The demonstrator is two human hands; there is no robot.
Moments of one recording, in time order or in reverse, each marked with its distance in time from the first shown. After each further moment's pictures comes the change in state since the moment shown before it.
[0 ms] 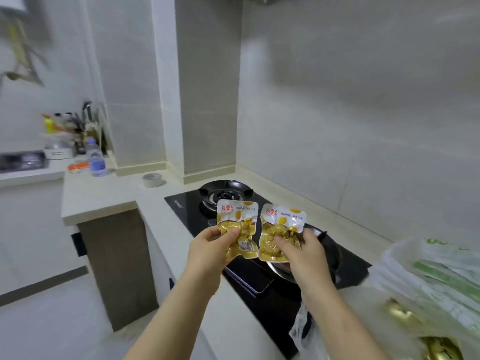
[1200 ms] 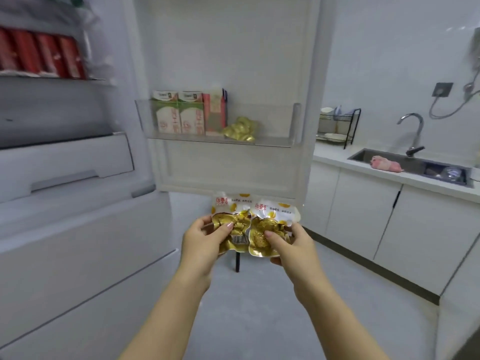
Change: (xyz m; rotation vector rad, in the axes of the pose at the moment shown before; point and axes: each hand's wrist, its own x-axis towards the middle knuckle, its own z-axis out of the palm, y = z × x) left_hand -0.449 0.117 -0.526 -0.073 1.421 0.567; right_hand -0.494 -0.072 0.477 0.202 -1.516 0.031
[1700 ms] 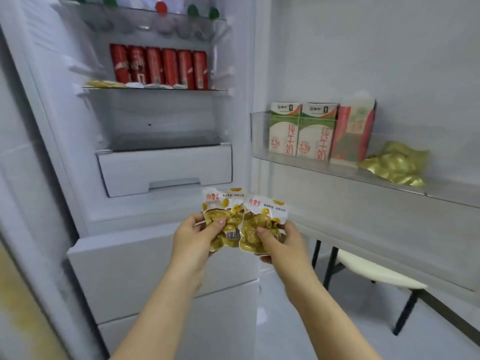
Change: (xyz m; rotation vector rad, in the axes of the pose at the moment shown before) left_hand 0.122 0.054 -0.137 -0.051 0.452 0.176; right_hand 0.118 0.004 0.203 0.075 -0.488 -0.023
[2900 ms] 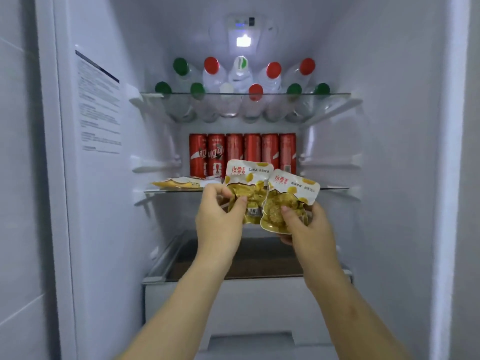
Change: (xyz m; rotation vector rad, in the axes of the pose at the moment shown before) left_hand 0.323 0.179 -0.032 0.309 0.282 0.750; right_hand 0.321 -0.105 0.235 0.221 -0.079 -0.436
